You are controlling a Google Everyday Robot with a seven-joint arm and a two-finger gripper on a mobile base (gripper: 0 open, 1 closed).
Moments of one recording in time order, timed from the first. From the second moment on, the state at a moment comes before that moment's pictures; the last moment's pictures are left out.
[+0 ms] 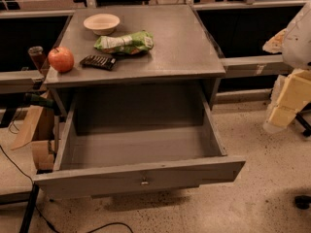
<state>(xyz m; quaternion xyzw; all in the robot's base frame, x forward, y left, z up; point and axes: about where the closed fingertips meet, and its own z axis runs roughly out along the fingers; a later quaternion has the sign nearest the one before) 0.438 -0.217 0.976 -0.60 0.78 -0.03 0.16</state>
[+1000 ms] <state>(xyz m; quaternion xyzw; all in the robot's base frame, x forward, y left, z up) 0.497 -0.172 0.964 -0.54 0.81 0.05 0.23</state>
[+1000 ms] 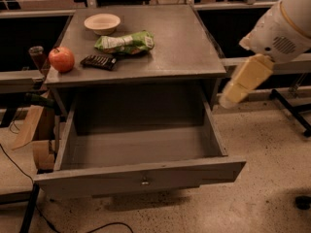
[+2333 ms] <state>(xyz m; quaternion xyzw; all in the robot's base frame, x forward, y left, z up) 0.576 -0.128 0.962 -0.36 0.85 0.16 0.35</state>
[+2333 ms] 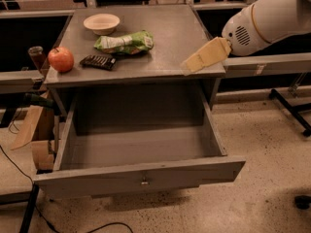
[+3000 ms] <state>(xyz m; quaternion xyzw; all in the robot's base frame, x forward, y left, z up) 0.601 -0.112 0.962 -0.30 0.86 0.19 0.37</state>
